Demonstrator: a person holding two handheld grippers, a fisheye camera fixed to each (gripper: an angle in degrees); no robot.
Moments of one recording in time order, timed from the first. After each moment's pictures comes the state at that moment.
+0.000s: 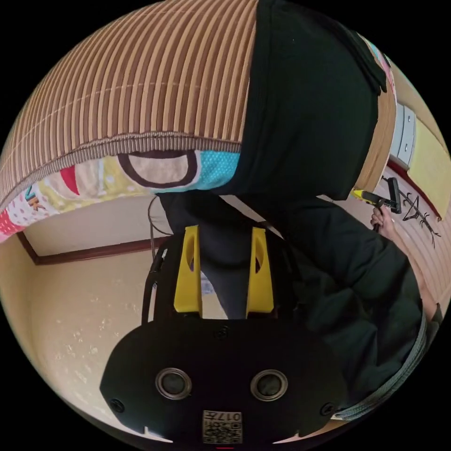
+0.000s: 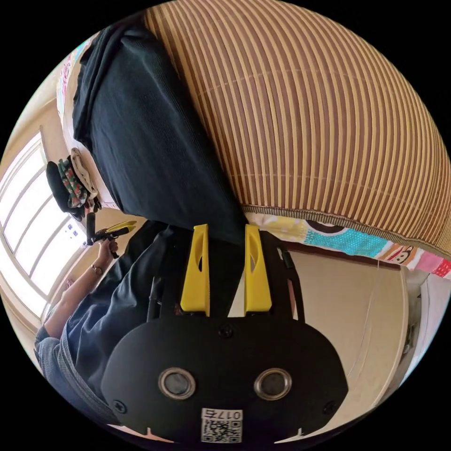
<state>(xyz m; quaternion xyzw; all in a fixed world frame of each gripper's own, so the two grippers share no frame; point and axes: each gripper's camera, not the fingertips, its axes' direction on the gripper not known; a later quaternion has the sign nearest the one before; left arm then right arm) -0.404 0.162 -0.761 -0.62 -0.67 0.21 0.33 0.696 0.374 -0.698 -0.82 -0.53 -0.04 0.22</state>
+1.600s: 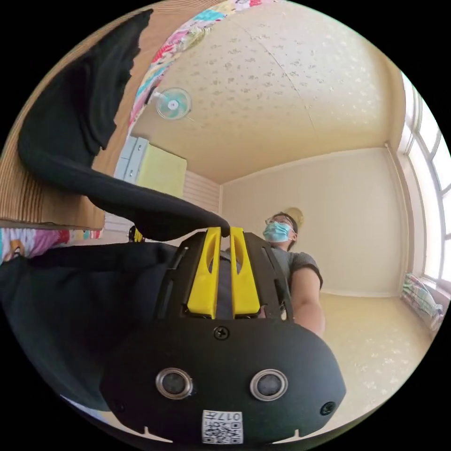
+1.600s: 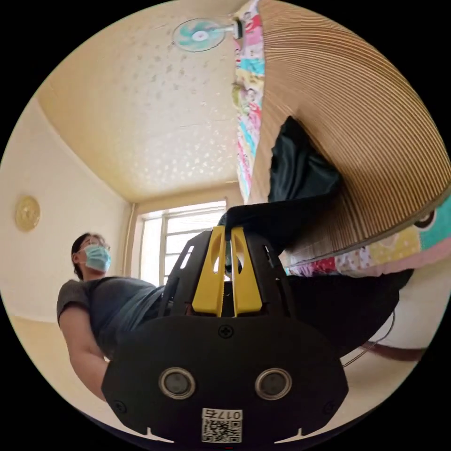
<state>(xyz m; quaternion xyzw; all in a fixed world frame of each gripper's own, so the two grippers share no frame) -0.092 -0.020 -0.655 -0.61 -0.05 -0.12 0.78 0.848 0.409 -0.691 -0.54 -0.63 0.53 0.18</state>
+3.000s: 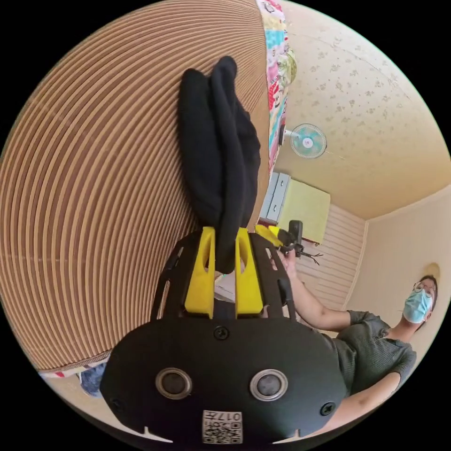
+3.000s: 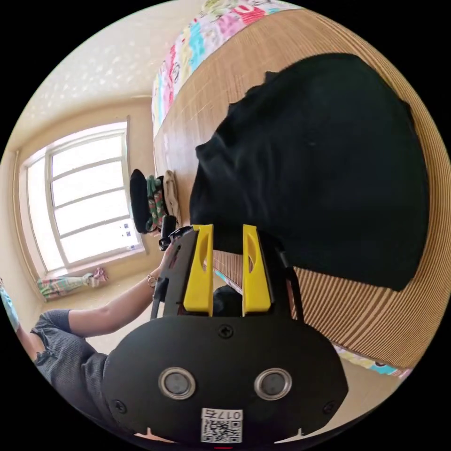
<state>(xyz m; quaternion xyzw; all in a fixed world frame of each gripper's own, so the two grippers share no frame) -0.228 0.078 -0.549 -0.59 -0.43 0.17 0.66 0.394 0.242 -0.713 -0.66 -0.70 0.11 0.25</state>
